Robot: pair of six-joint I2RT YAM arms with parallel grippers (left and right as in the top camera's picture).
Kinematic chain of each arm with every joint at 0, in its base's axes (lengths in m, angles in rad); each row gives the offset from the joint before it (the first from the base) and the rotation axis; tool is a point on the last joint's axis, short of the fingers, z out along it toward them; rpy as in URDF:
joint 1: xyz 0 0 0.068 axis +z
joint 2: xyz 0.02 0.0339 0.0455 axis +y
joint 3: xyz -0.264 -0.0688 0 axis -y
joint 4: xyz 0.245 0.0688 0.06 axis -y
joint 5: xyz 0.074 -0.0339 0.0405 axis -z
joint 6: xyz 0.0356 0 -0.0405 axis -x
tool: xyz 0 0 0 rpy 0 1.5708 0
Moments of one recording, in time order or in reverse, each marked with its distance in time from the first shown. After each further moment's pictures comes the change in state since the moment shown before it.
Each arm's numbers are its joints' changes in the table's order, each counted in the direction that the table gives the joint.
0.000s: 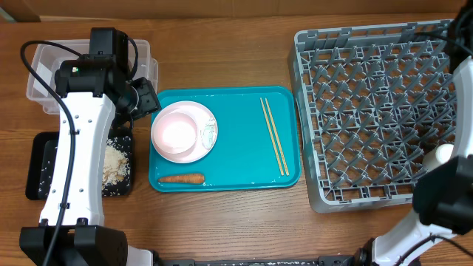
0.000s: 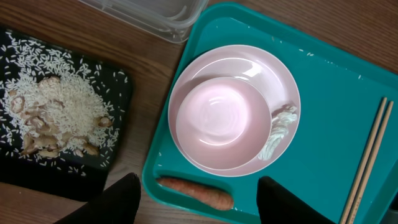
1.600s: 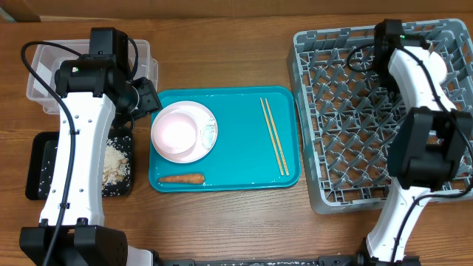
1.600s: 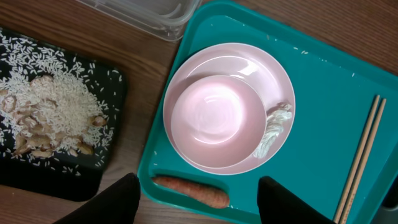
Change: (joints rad) left arm 0.000 0.000 0.000 0.002 0.019 0.000; right arm 0.203 0.262 0.000 -0.647 -0.387 -0.341
